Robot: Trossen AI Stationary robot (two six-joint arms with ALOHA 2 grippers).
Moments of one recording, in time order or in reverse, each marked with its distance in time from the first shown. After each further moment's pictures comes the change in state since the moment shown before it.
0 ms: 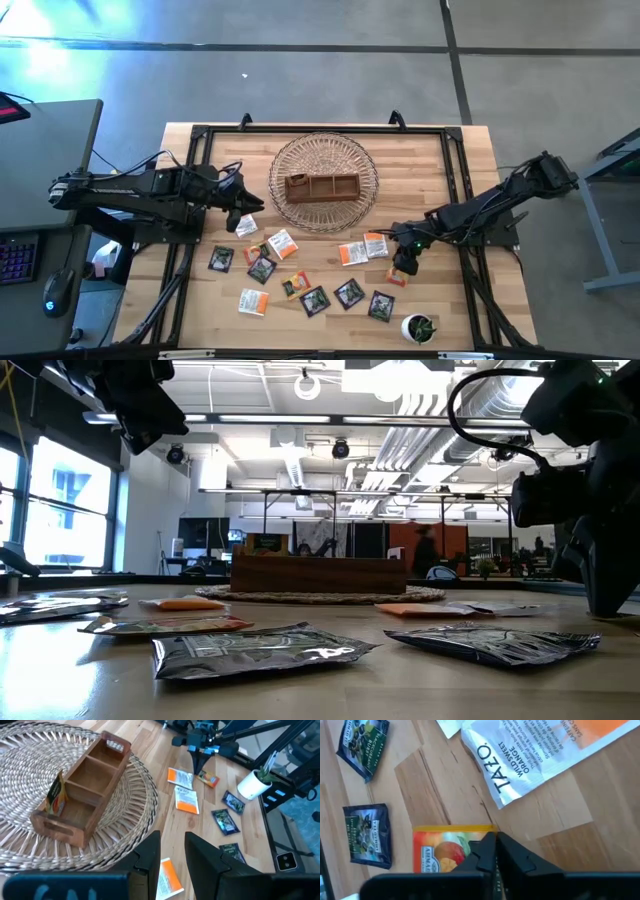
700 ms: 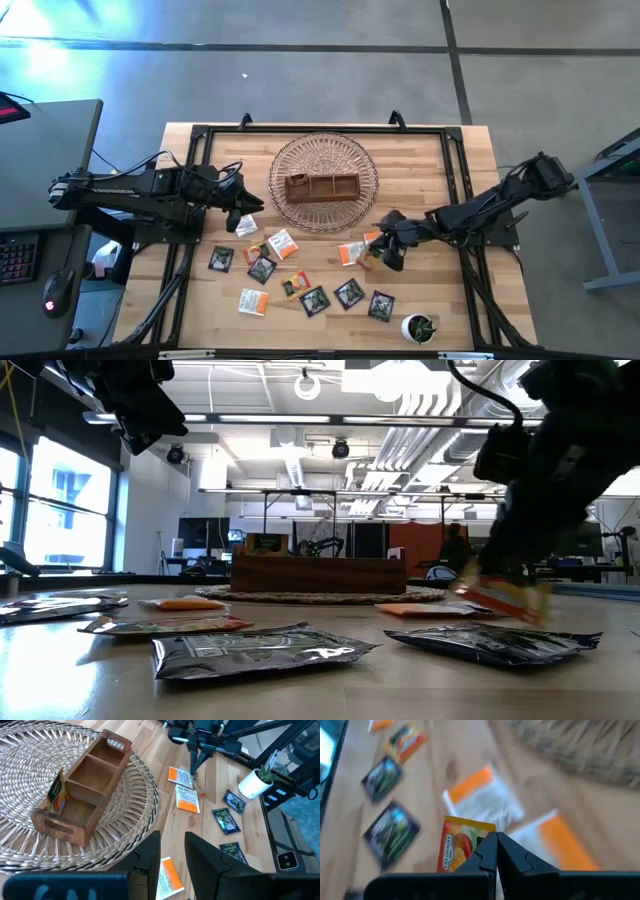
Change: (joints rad) left arm 0.000 0.000 0.000 -0.003 0.000 0.000; right arm -0.008 0.023 -0.004 0.407 0.310 -0.168
